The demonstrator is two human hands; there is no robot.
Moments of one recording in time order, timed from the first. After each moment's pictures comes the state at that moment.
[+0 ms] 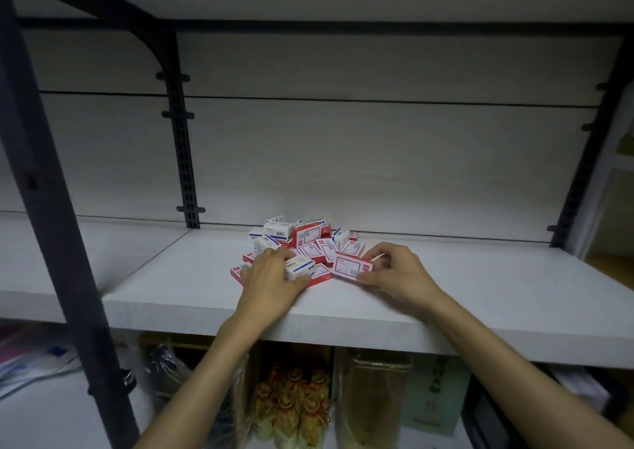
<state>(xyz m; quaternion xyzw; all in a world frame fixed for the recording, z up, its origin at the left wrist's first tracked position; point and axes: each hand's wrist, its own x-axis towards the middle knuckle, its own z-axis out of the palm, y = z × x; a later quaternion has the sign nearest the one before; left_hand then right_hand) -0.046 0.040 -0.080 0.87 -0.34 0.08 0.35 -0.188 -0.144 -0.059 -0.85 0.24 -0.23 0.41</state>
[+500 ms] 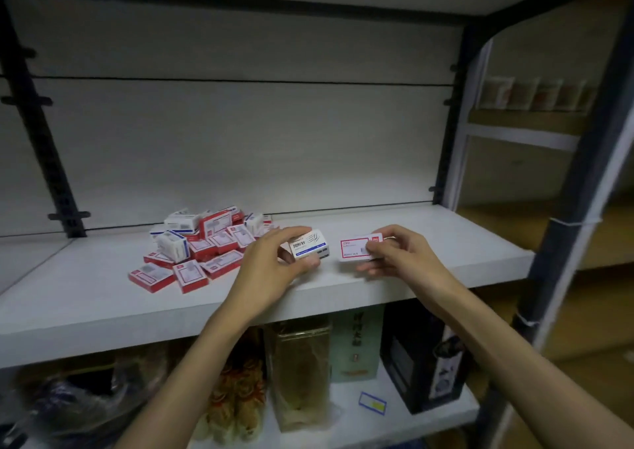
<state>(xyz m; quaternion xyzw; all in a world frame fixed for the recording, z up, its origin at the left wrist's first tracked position) -0.136 -0.015 -0.064 0.67 -0.55 -0.02 0.50 -0.330 -0.153 -0.051 -0.66 0.25 -0.37 0.61</state>
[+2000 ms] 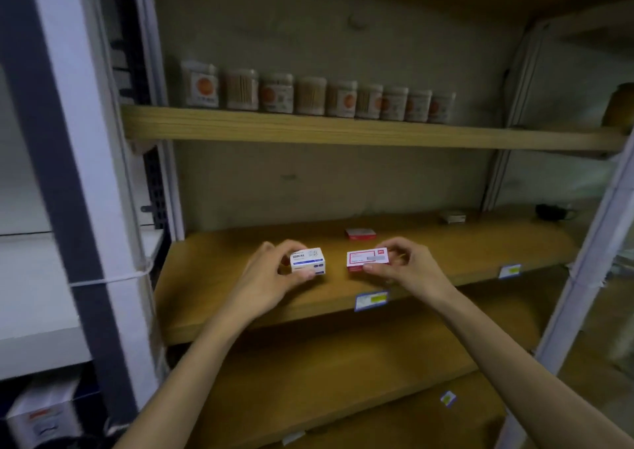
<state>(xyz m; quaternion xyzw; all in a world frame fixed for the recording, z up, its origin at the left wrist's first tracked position) -0.586 -0.515 -0.083 0.72 -0.58 -0.08 0.38 -0.814 -0.653 -0.073 -0.79 0.38 -0.33 0.36</state>
